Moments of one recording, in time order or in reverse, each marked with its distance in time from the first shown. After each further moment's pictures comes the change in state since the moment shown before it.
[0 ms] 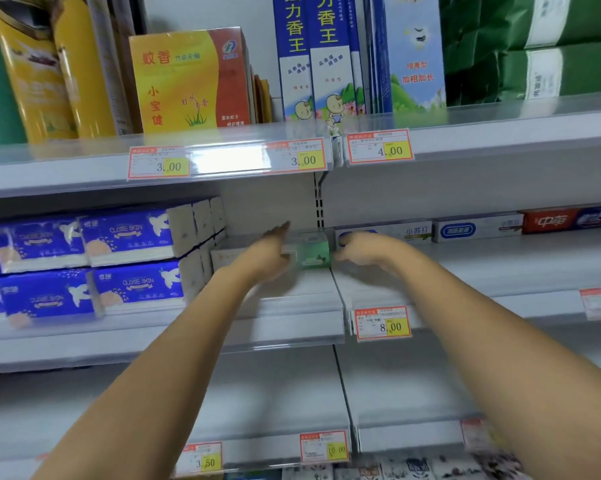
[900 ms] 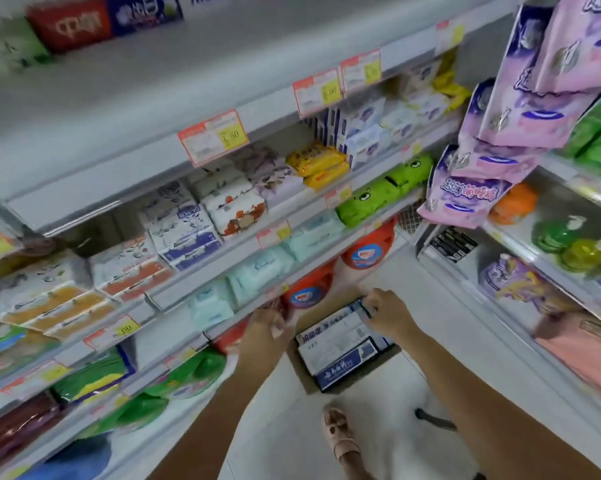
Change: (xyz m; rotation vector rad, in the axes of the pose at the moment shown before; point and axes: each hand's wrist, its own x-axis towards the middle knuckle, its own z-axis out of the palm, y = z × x) left_hand -0.325 0.159 0.474 -0.624 -0.686 -0.155; right_hand -0.410 0.408 0.279 0.199 -0.179 0.924
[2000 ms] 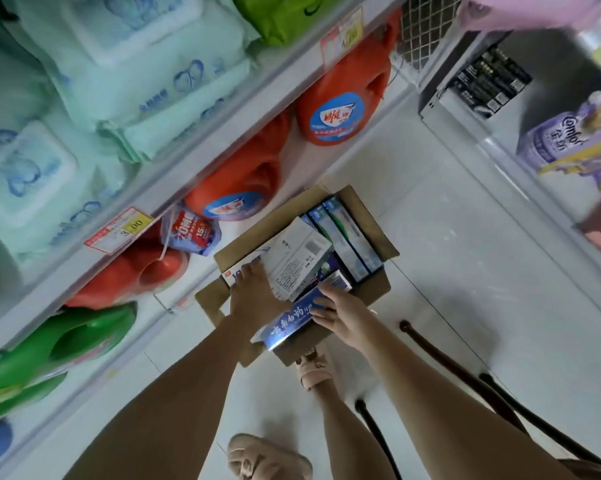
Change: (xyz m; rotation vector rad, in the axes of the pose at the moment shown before) left_hand 0.179 -0.181 0.320 0.644 -0.384 -0.170; right_hand 0.195 0.231 0.242 1.412 -0.306 0.894
